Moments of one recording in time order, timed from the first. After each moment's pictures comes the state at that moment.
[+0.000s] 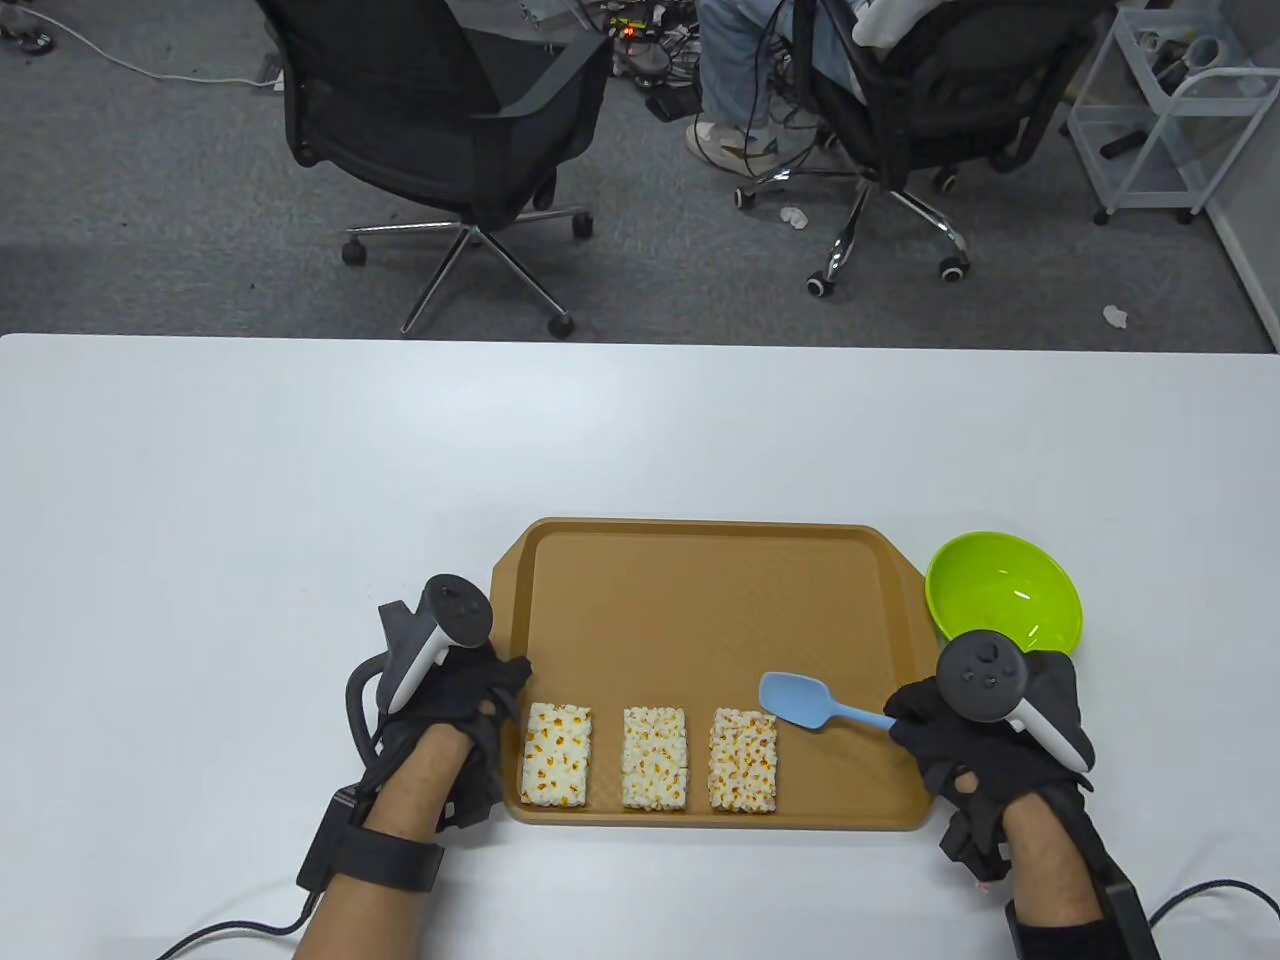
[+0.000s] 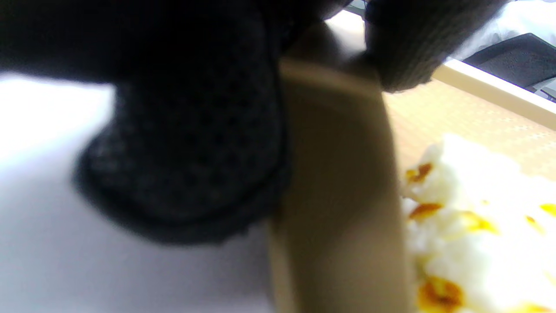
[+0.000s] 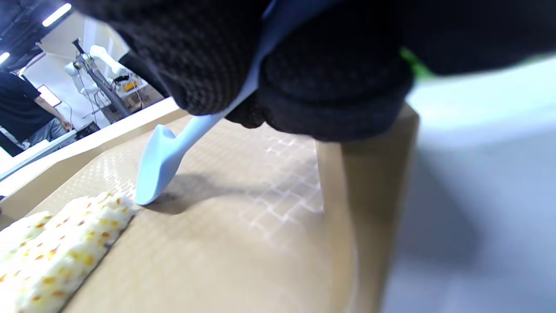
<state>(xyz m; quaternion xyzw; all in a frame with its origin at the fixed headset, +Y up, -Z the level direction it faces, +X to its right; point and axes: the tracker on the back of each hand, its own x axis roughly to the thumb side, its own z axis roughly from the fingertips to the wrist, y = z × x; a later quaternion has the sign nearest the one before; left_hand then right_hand) -0.193 -0.767 -0.287 -0.24 0.14 0.17 0.95 0.279 -0.734 -0.255 0.04 0.17 0.97 0.19</state>
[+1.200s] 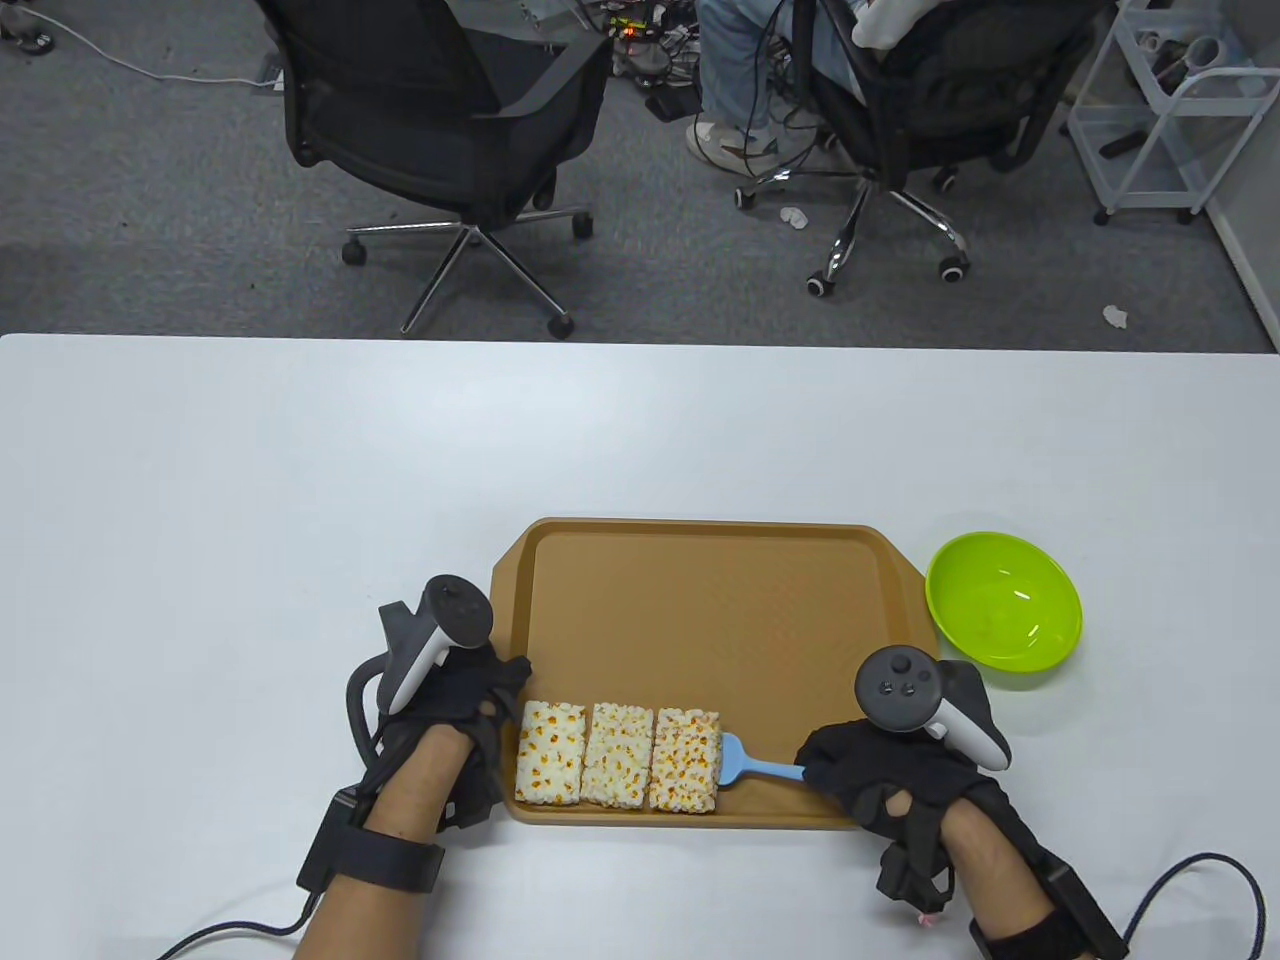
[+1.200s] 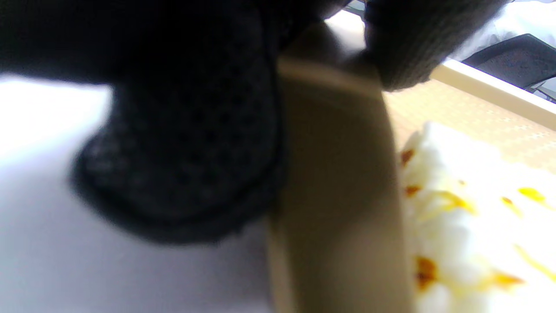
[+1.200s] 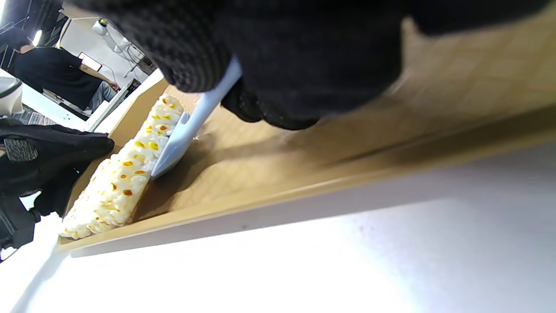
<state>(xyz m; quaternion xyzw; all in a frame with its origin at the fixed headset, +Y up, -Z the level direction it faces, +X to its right) -0.193 -0.767 -0.287 -0.23 0.14 0.17 0.95 0.217 -0.765 -0.246 0.11 0.29 0.91 0.28</state>
